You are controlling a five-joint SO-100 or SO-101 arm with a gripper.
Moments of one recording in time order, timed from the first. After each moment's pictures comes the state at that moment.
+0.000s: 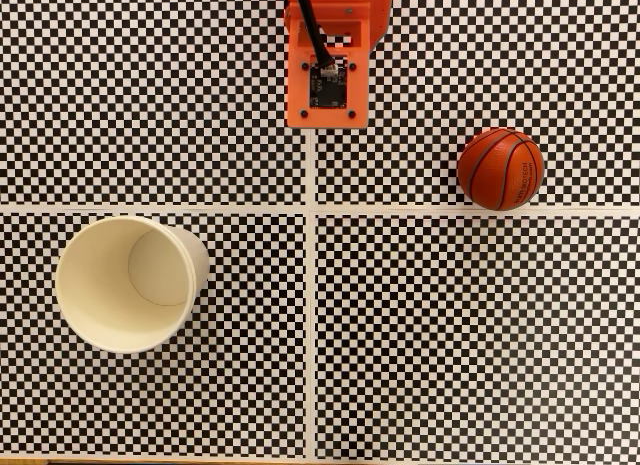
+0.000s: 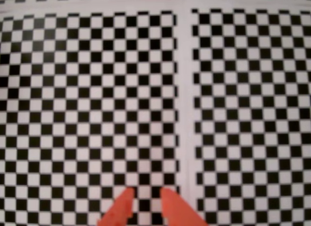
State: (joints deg) arm 1.1 188.1 179.8 71.6 -92.5
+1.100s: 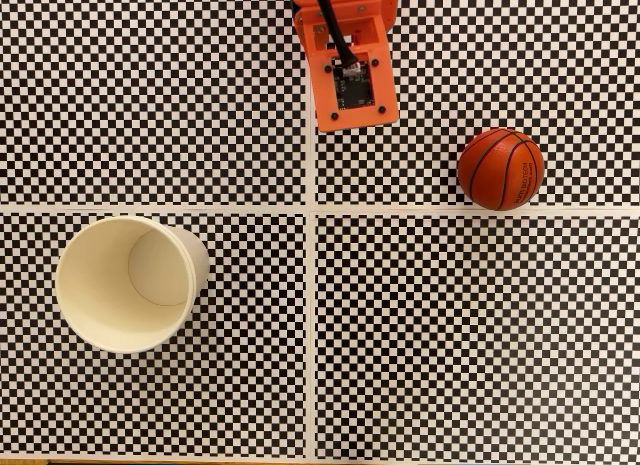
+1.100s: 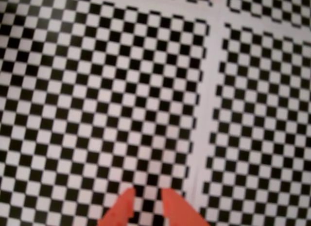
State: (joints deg) arm -0.6 188.1 179.8 71.5 -103.2
